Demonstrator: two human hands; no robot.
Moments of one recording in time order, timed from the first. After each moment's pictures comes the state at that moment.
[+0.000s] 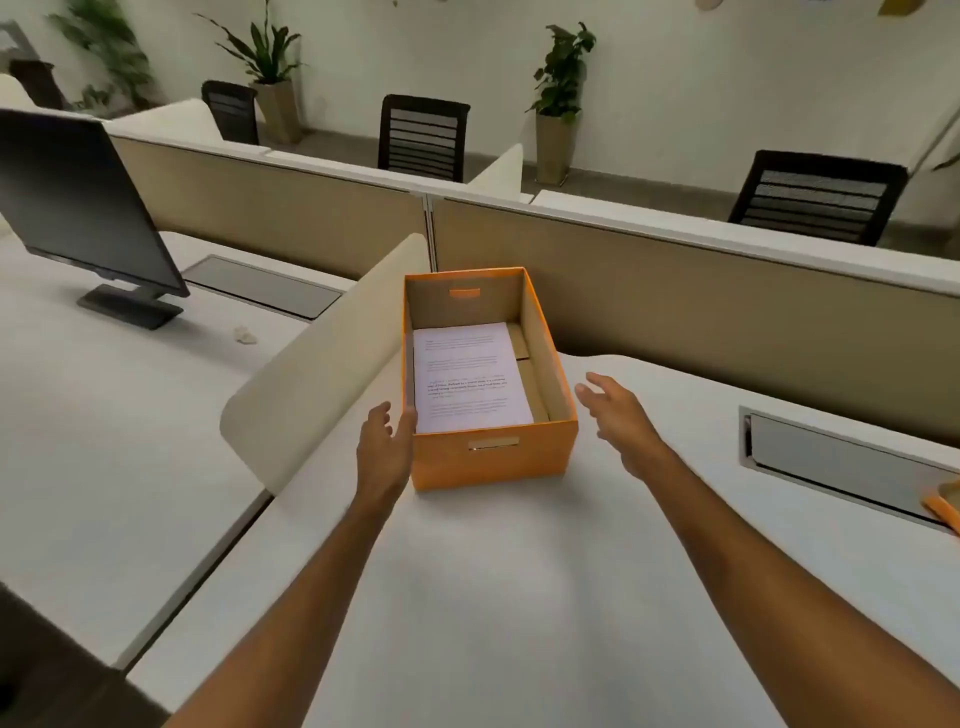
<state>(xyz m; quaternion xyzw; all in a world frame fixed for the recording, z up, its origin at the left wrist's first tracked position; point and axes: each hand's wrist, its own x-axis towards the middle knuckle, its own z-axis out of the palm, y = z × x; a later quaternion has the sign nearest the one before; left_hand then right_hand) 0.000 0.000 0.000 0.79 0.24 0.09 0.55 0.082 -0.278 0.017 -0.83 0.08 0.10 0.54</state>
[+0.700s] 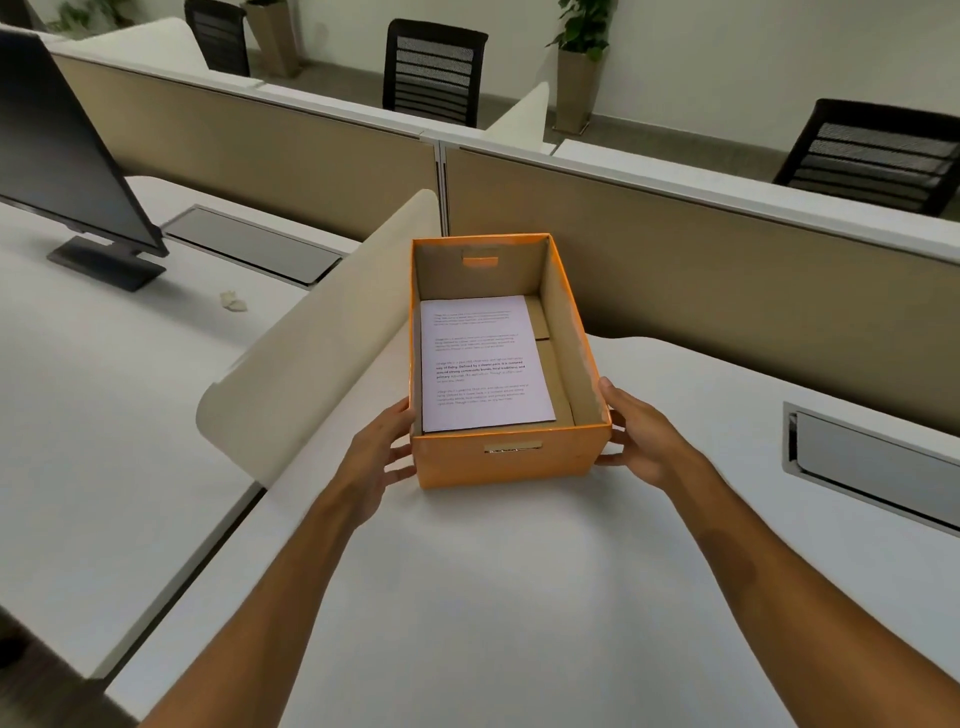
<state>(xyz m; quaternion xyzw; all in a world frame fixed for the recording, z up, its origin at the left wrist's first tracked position) 0.031 0.049 -0.037 0.66 0.21 -0.12 0.71 0.116 -0.276 -0.027 -0.68 0.13 0.27 0.67</state>
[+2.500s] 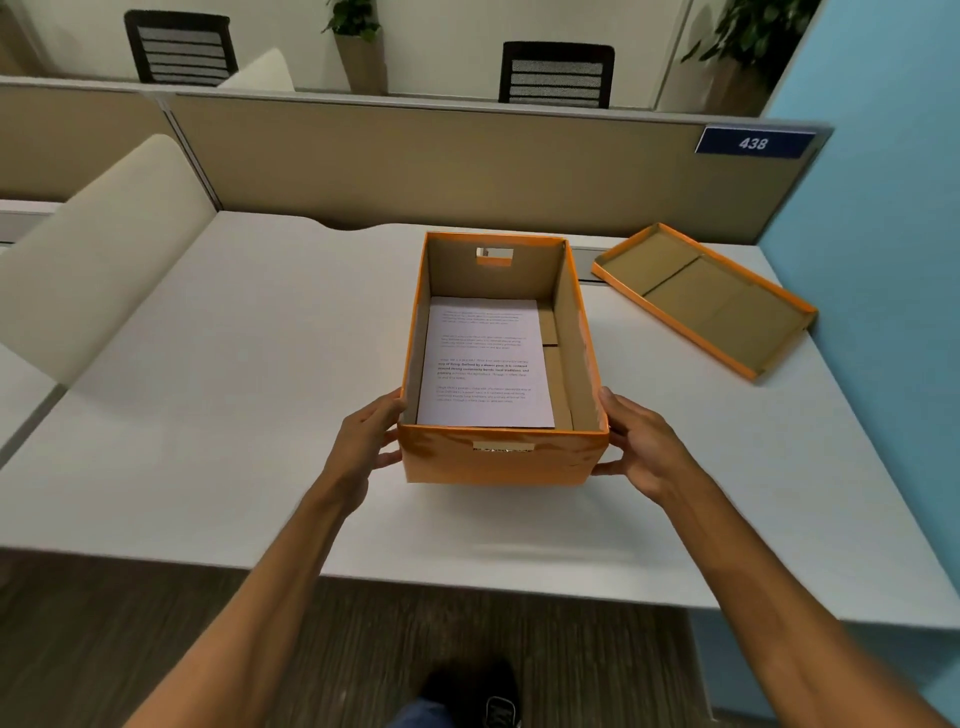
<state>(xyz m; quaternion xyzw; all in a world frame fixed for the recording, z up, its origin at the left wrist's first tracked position) -0.291 -0.283 -0.006 0.72 0.08 -0.17 0.67 -0.355 -0.602 0.006 -0.62 0.26 0.10 0.73</state>
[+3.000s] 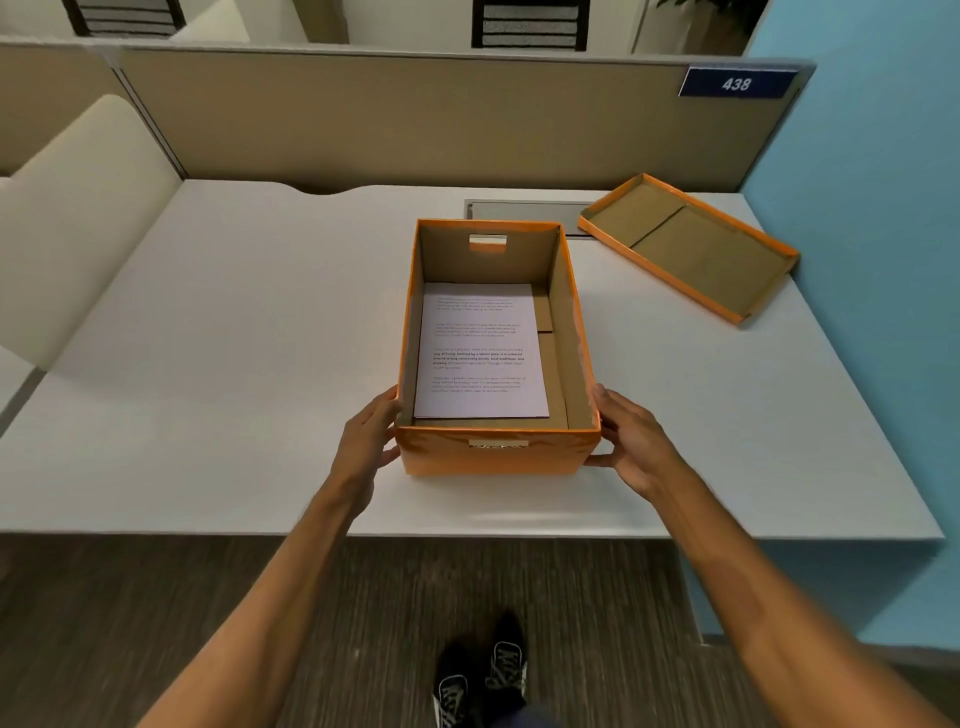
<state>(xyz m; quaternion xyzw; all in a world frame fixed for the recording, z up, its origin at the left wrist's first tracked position) -0.327 -0.267 -0.037 0.71 0.08 -0.21 0.66 -0.404 -0.574 -0.026 -0.60 0.30 0.08 0.74</state>
